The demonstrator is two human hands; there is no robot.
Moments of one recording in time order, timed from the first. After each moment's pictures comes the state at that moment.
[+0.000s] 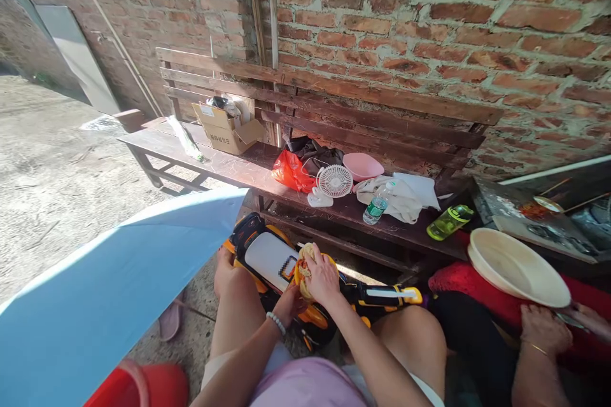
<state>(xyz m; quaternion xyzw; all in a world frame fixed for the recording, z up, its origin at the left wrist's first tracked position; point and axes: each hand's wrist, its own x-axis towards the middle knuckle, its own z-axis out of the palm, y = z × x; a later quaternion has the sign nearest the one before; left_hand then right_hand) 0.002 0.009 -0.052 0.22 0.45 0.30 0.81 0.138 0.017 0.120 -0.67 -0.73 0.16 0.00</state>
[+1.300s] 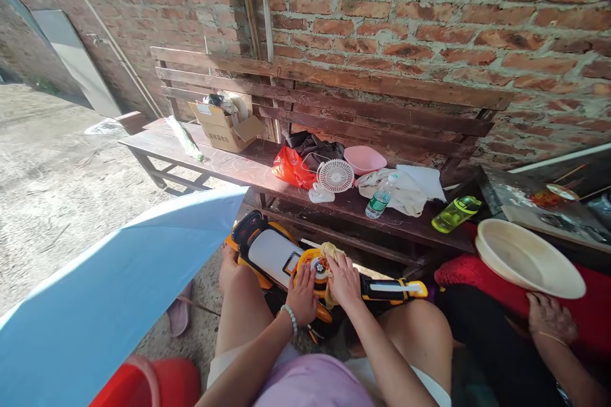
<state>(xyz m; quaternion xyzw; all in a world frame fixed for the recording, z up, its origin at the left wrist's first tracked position) 0.018 -0.007 -0.004 0.83 0.52 0.05 0.18 0.196 0.002 0.081 -0.72 -0.68 0.11 0.03</state>
